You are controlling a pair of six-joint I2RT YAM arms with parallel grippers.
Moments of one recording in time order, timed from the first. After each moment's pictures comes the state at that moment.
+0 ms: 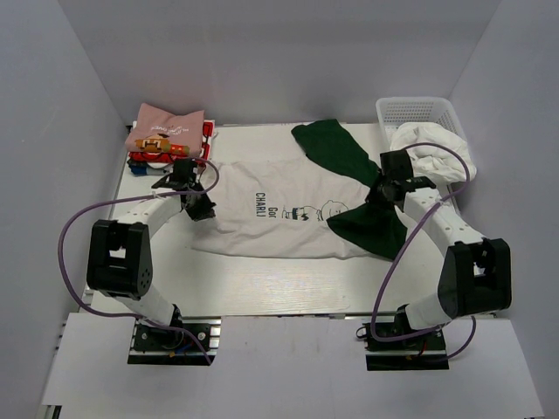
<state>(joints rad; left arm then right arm) -0.14 1.61 1.02 -0.47 0.05 -0.65 0.20 1.46 1.05 -0.53 0.11 0.60</state>
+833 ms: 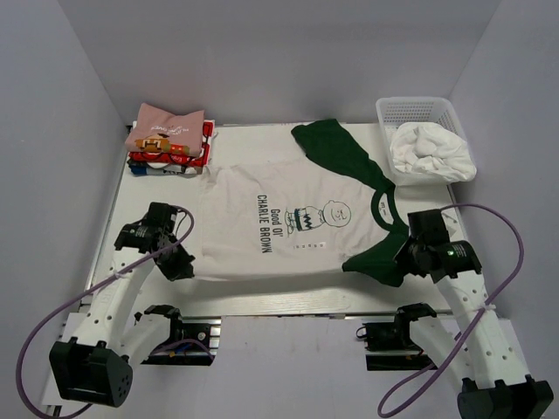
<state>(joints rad) -0.14 0.94 0.80 -1.14 0.02 -0.80 0.20 0.77 0.79 -1.08 0.23 0.73</state>
